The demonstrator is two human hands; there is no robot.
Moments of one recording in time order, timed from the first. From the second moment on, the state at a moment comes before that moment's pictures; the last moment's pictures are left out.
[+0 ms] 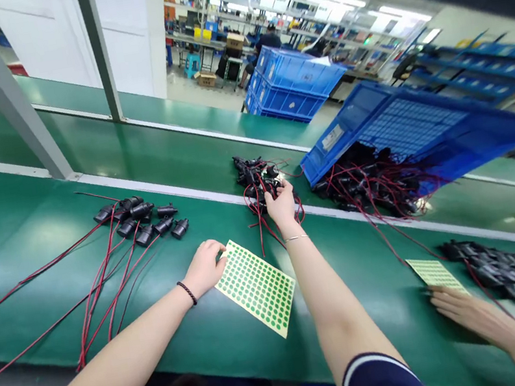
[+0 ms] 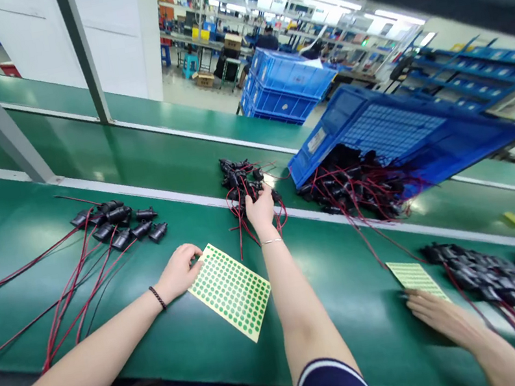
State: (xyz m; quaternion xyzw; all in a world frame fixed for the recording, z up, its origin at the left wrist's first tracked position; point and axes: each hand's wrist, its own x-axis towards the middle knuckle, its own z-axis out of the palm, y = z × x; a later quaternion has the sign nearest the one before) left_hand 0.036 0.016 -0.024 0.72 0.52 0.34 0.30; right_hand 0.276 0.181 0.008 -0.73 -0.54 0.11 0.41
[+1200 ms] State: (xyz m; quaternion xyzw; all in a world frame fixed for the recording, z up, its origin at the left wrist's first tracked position) left_hand 0.029 0.020 0.005 0.30 0.38 0.60 0.64; right_hand 0.192 0.030 0.002 -0.49 -0.58 0.42 0.49
